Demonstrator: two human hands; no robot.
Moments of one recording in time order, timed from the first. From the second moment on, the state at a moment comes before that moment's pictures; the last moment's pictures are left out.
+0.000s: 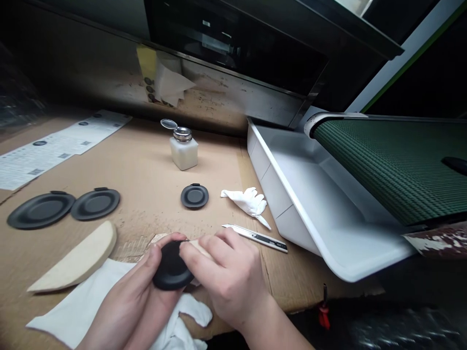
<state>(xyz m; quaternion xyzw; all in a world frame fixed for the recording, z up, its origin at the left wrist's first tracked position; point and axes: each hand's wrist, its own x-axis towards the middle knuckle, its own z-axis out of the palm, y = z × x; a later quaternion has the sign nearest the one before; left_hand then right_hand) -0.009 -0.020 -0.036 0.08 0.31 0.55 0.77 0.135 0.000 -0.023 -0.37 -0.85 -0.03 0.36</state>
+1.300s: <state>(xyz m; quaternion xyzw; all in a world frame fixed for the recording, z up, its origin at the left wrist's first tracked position) -0.010 -0.020 -0.039 0.03 0.24 0.55 0.80 0.094 -0.014 -0.034 -0.40 -0.82 0.02 0.41</state>
